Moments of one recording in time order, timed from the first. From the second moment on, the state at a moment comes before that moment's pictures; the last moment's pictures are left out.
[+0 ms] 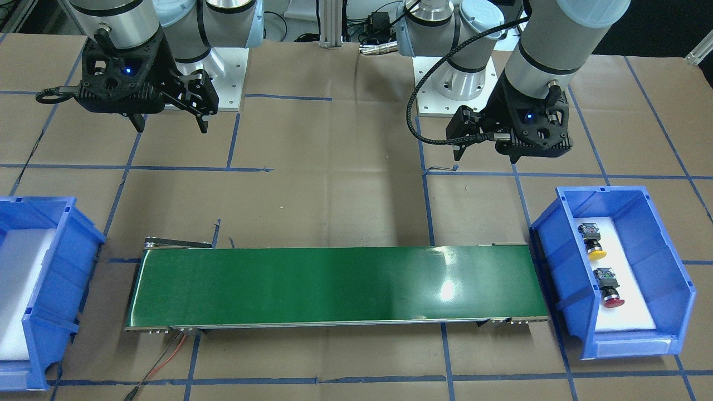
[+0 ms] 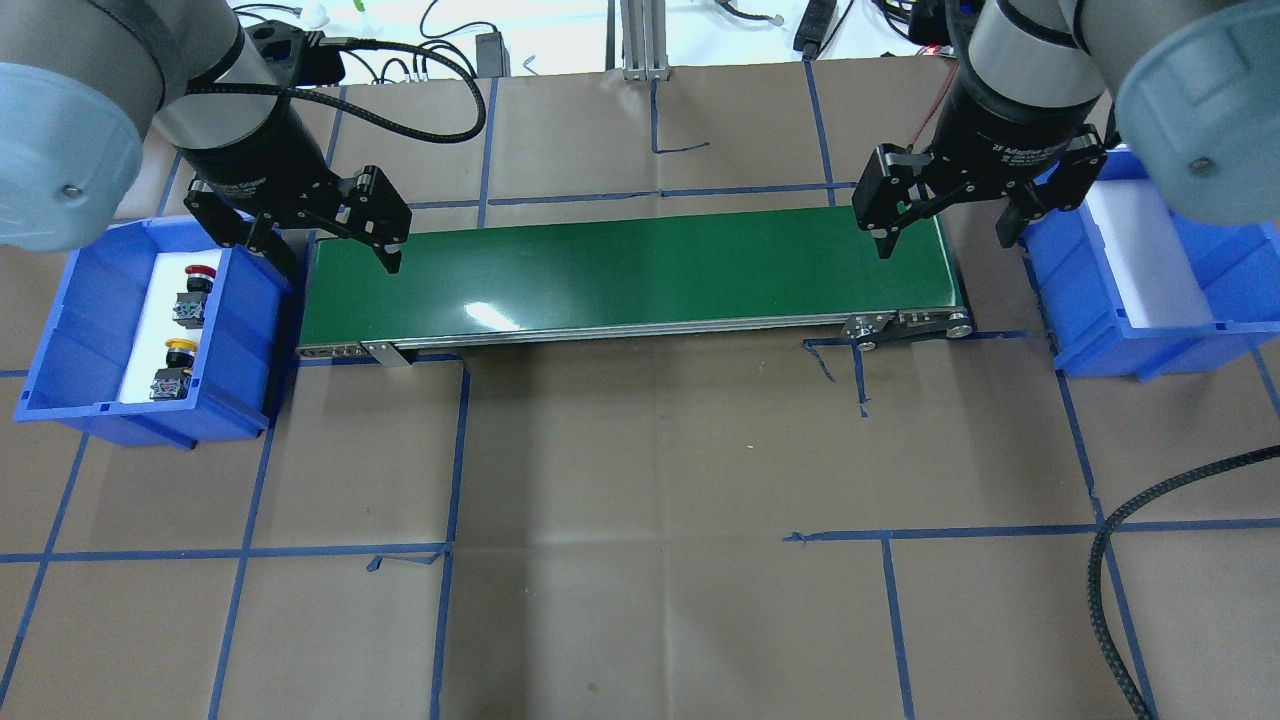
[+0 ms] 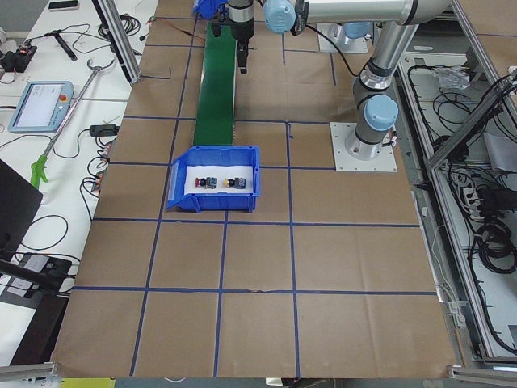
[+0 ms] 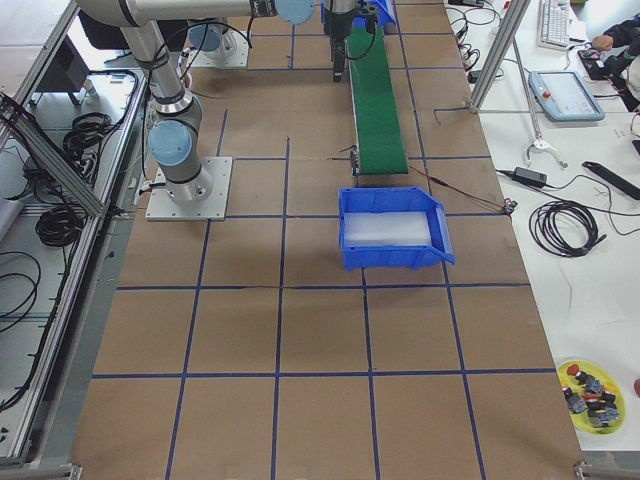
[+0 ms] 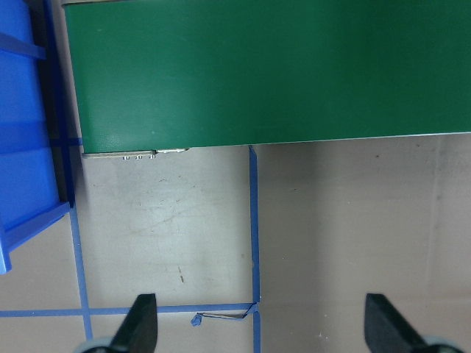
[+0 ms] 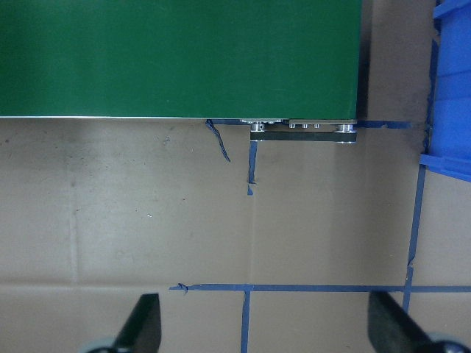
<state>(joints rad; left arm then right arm) -1.54 -1.59 -1.60 -1.56 1.57 0.06 1.61 -1.60 1.58 -1.55 -1.60 0.01</state>
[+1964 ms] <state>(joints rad) -0.99 -1.62 -1.64 -1.51 1.57 0.64 1.61 -1.59 1.59 -1.55 -1.60 0.01</state>
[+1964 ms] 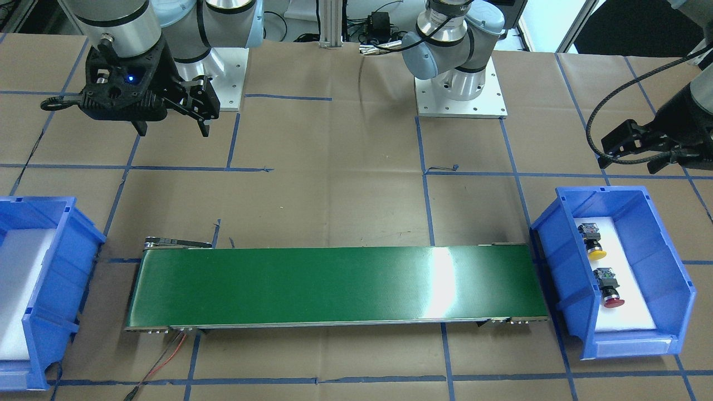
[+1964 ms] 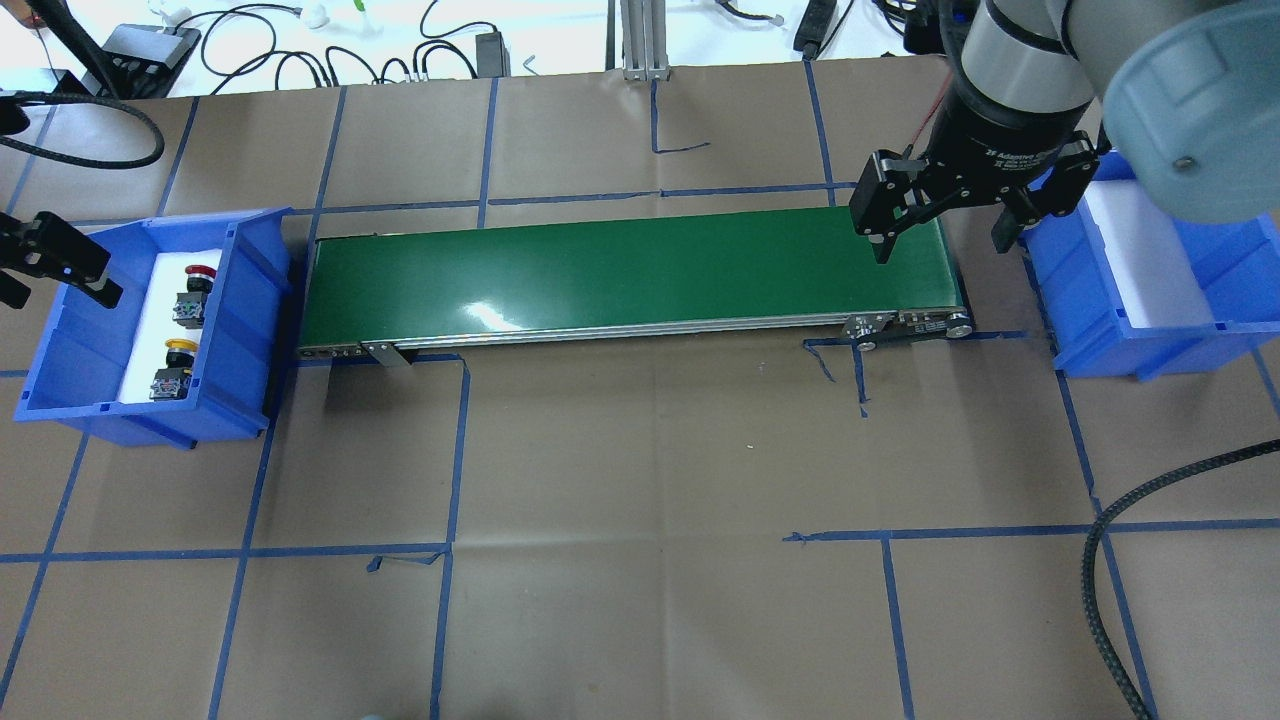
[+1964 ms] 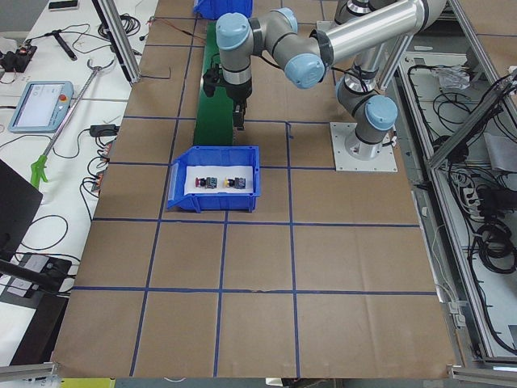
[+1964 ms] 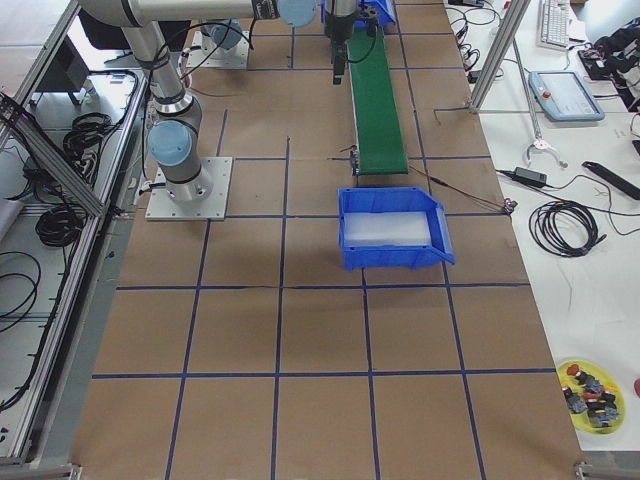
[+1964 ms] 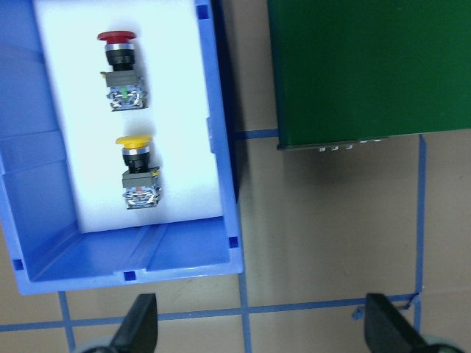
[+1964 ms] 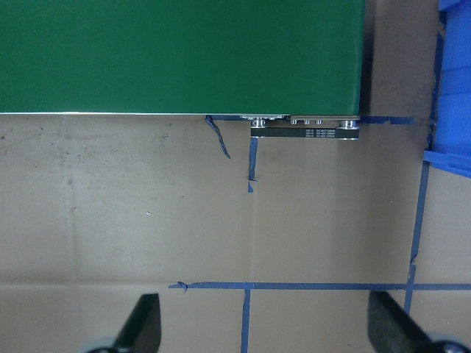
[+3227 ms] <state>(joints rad) -0.94 -1.82 -1.89 -0.96 1.57 0.68 1.62 -1.59 1.59 -1.55 -1.59 0.01</state>
